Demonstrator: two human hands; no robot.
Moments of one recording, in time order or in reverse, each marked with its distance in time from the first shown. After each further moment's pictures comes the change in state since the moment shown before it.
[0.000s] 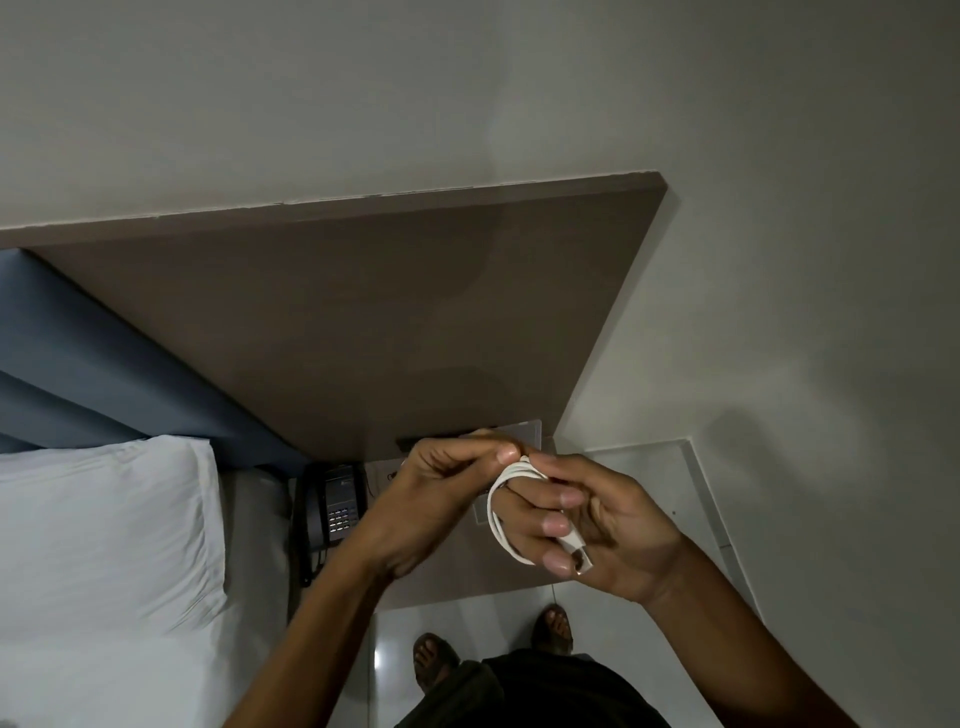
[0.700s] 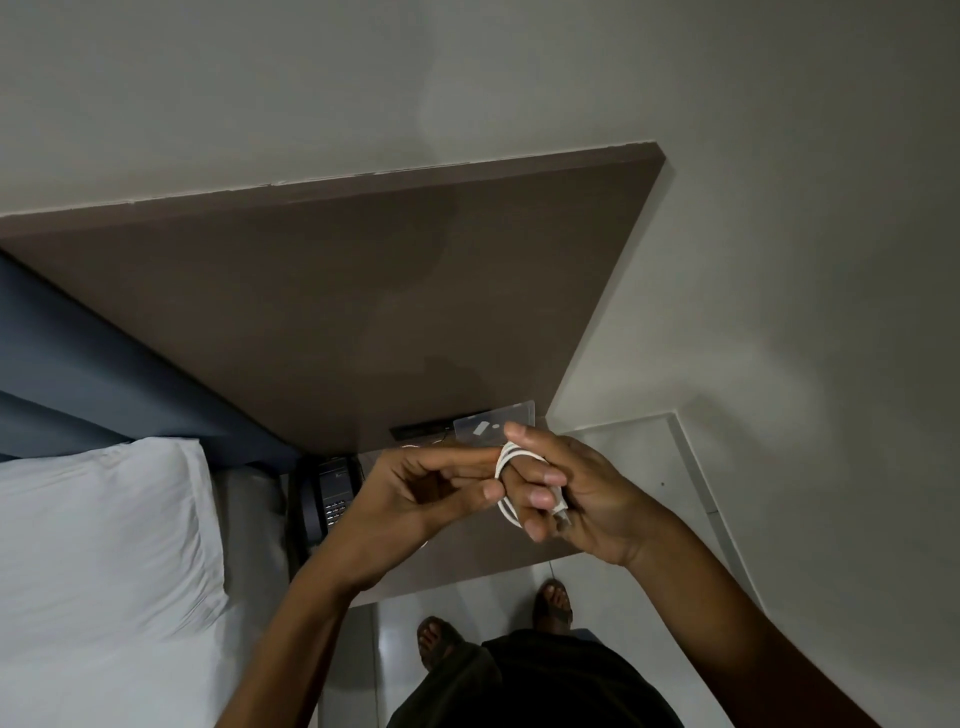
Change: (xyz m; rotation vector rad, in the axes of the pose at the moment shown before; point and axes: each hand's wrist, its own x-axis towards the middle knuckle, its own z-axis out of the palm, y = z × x) left_hand -0.034 0.000 -0.035 0.127 -0.060 0.024; right_hand 0.024 0.022 -0.008 -0.156 0.308 -0.039
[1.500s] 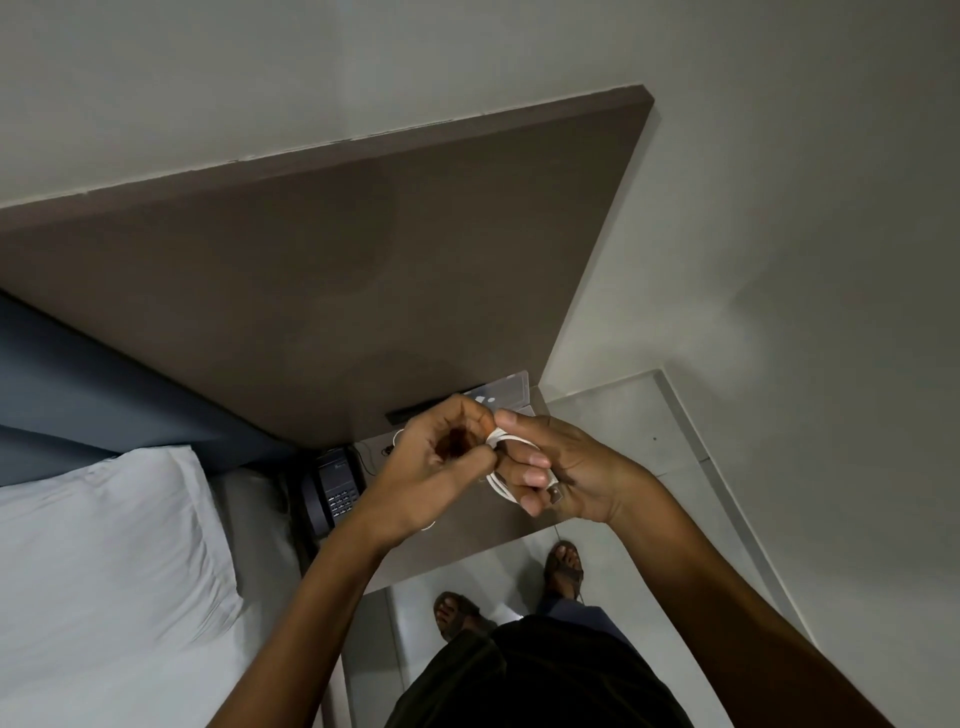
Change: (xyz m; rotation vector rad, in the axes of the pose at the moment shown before) left_hand 0.014 -0.007 -0.013 0.198 0.037 -0.121; right_hand 0.025 0.025 0.009 0.023 0.055 0.064
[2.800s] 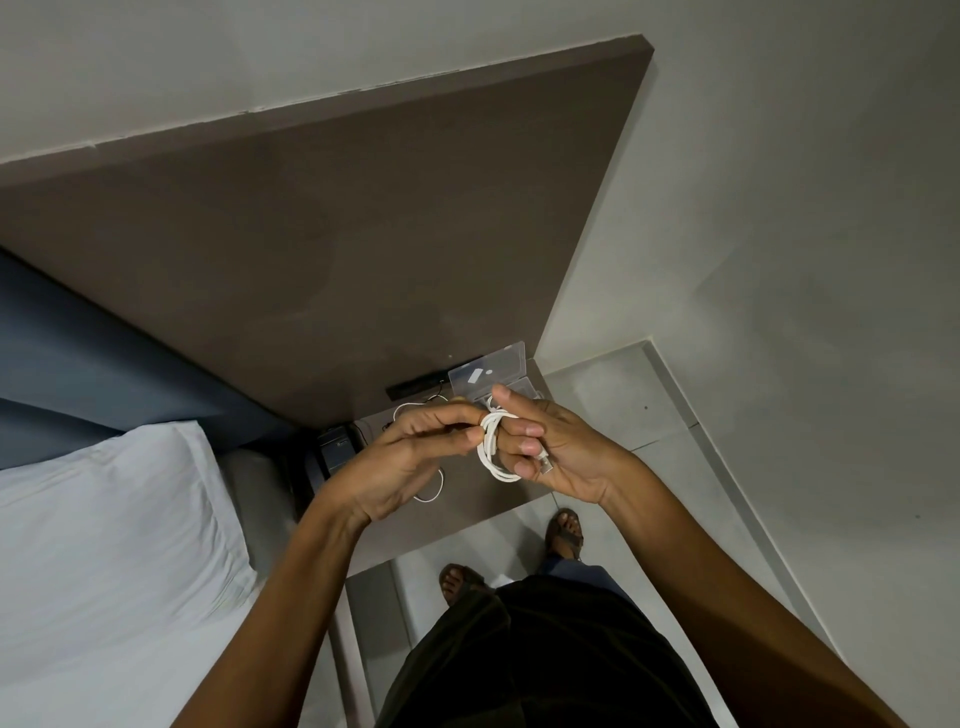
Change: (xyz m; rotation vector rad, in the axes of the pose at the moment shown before) left_hand -0.024 -0.055 -0.042 -0.252 -0.277 -0.192; right_hand 0.017 0.060 0.001 0.062 0.109 -0.081
